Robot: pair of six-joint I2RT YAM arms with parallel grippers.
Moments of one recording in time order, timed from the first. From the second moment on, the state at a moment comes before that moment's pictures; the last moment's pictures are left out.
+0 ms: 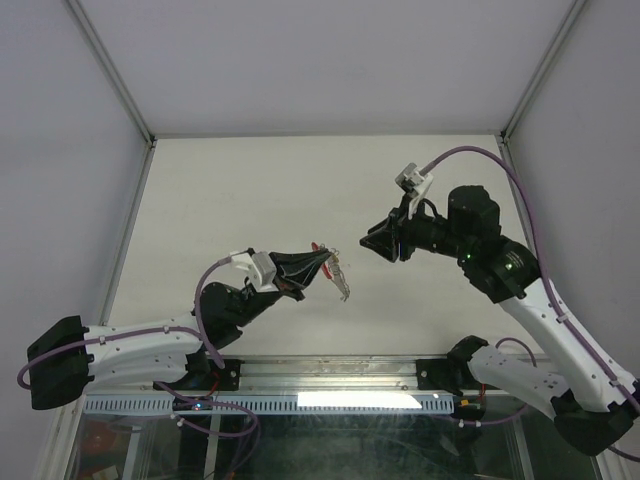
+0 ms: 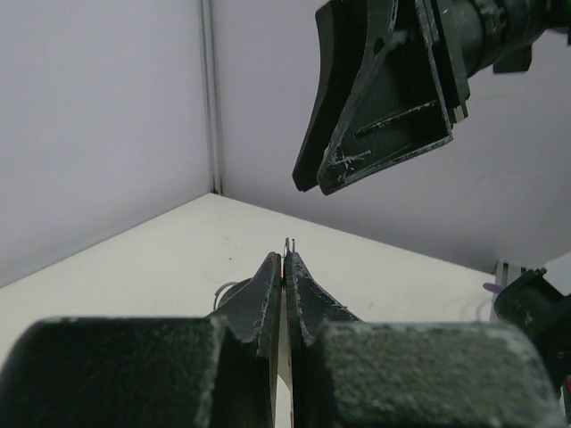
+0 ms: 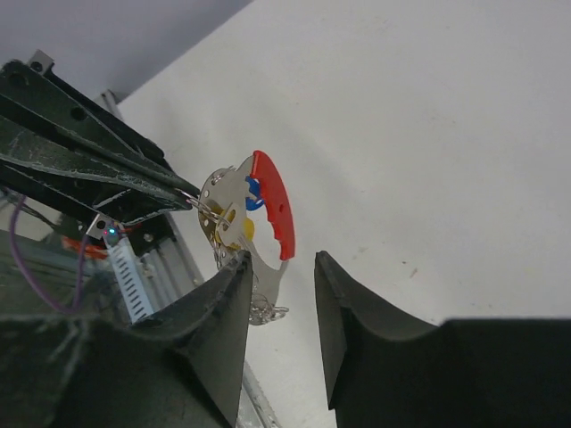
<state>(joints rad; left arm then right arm) -1.14 0.94 0.35 1.02 -0.13 0.03 0.65 0.89 1.11 -0.56 -0.40 0.11</state>
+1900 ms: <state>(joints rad) -1.12 0.94 0.34 1.13 -0.06 -0.05 0.65 0.83 0.86 -0.16 -0.67 0.27</state>
